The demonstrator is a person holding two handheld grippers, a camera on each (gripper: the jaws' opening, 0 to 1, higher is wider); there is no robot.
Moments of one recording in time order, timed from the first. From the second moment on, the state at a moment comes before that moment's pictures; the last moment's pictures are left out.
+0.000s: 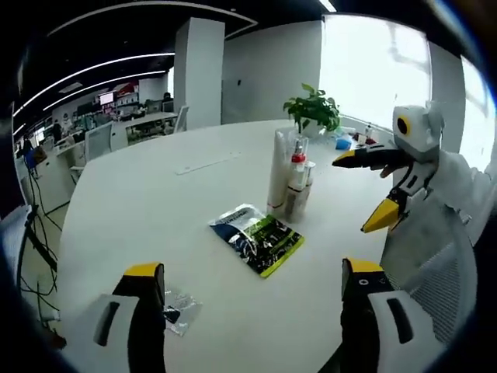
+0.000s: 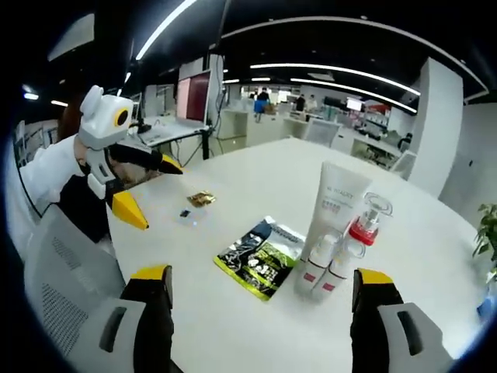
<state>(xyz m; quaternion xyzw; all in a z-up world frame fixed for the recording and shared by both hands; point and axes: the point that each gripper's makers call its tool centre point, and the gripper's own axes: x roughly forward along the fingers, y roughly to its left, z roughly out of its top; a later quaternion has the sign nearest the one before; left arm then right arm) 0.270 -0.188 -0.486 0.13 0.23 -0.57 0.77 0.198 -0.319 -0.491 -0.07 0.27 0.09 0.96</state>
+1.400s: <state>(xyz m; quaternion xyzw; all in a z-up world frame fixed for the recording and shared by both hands) 0.276 -0.165 -0.512 0.13 0.27 -0.56 0.77 0.193 -0.319 -0.502 -0.06 0.30 0.08 0.95</state>
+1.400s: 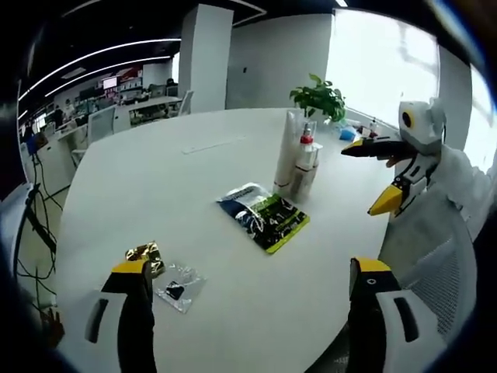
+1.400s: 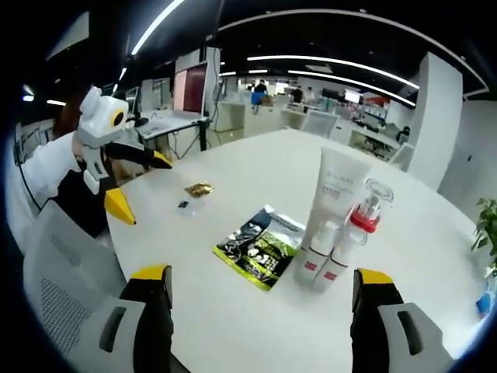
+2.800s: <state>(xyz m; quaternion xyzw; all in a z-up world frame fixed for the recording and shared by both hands) 0.272 -0.160 -0.524 0.12 0.30 -0.53 0.79 0.193 -0.305 -0.499 -0.08 0.29 0.13 0.94</state>
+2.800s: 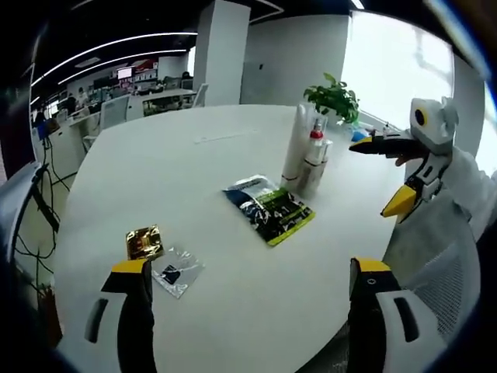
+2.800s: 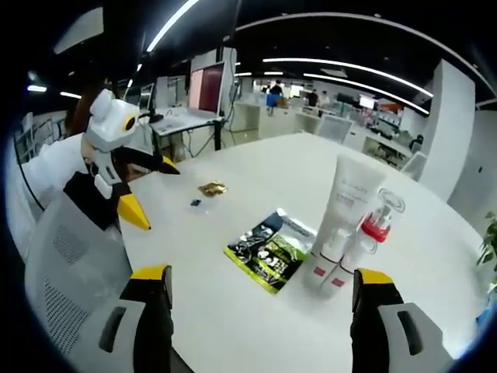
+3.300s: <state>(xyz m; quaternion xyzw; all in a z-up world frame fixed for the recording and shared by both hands) 0.285 -0.155 -0.539 0.12 0.31 -0.52 0.79 0.203 -0.289 -0.504 -0.07 0.29 0.16 0.94</state>
